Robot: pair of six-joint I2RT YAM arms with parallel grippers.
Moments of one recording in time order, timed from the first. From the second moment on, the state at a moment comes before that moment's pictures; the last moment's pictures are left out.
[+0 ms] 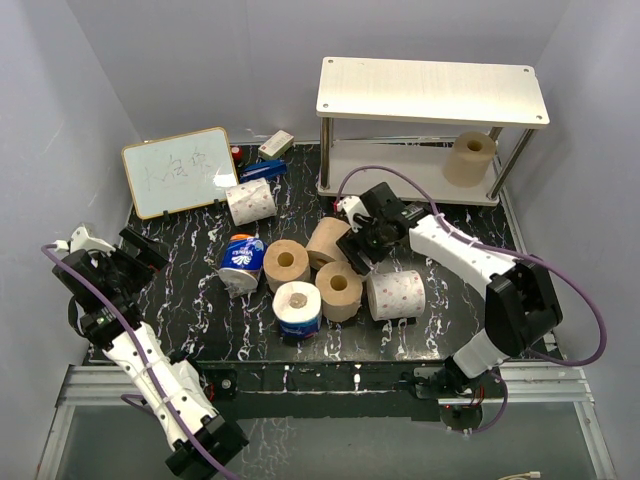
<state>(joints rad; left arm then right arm) 0.73 0.63 0.84 -0.78 0.53 -0.33 0.56 1.54 1.16 -0.70 -0.19 -0.22</state>
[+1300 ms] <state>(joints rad) 0.73 0.64 0.84 -0.77 0.54 -0.33 0.56 1.66 1.32 -0.89 -0.49 -0.26</state>
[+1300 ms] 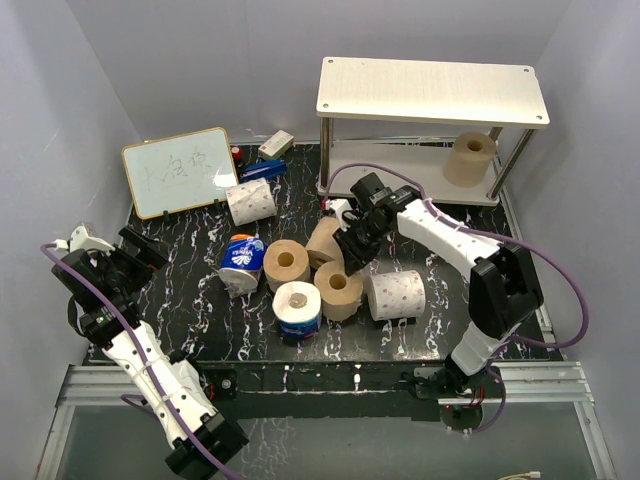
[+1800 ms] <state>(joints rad) 0.73 0.64 0.84 -0.77 0.54 -0.33 0.19 1.70 1.40 -0.98 -0.76 -0.24</state>
